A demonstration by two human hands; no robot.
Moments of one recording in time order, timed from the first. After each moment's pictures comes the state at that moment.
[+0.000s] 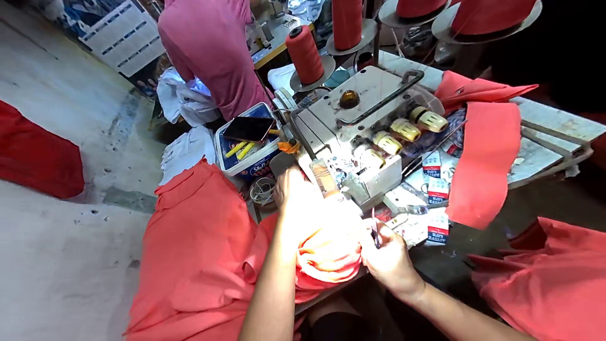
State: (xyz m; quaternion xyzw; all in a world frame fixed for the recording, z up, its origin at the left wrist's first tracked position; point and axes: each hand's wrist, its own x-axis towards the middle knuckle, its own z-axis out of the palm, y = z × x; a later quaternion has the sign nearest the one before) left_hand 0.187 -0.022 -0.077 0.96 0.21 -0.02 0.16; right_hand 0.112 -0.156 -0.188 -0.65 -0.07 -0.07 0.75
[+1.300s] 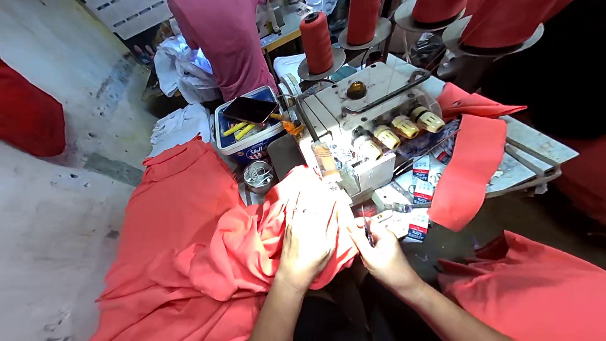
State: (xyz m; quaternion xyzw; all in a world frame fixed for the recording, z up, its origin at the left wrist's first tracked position) left_hand 0.093 -0.037 -0.142 0.96 -0.08 0.21 0.18; right_hand 0.106 -0.189 -0.182 -0.71 -0.11 0.04 0.69
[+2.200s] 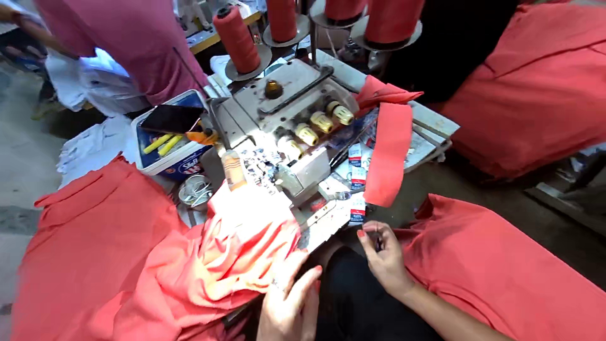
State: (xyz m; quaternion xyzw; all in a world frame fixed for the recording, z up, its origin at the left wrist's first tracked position) left_hand 0.021 -0.075 -0.168 0.88 -0.18 0.20 0.39; right_hand 0.081 -0.282 -0.272 -0.78 -0.04 -0.18 0.60
